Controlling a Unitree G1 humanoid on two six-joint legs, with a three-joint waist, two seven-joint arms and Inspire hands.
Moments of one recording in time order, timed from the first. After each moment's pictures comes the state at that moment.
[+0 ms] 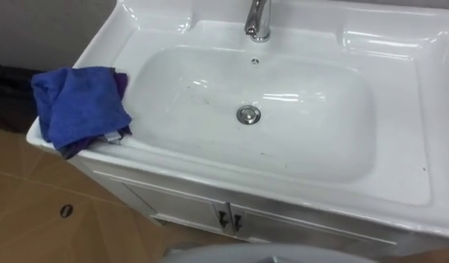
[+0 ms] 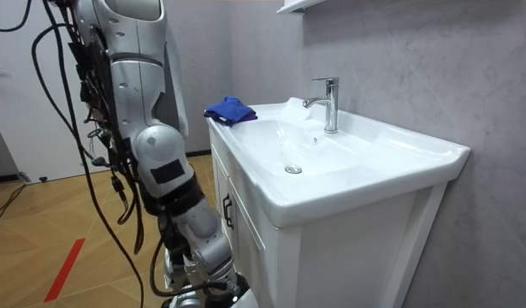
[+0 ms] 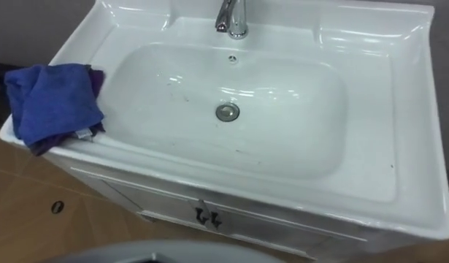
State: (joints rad) left arm 0.45 0.23 0.42 0.94 0.23 0.11 0.44; right arm 0.22 -0.36 -0.06 1.13 -0.20 0.13 0.12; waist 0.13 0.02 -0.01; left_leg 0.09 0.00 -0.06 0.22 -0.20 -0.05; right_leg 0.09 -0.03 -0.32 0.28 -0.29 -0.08
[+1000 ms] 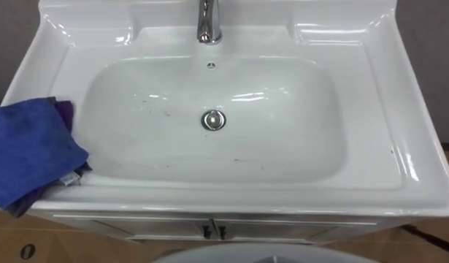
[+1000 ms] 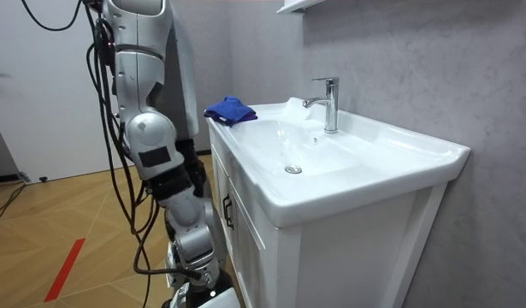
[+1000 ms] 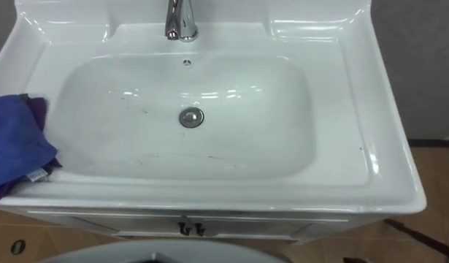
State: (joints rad) left arm 0.32 0.22 0.29 1.03 0.23 0.13 0.31; right arm 0.18 -0.31 -0.06 1.16 -0.20 0.14 0.07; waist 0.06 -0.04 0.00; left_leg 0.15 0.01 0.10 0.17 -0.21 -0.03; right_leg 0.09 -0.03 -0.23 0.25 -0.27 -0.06
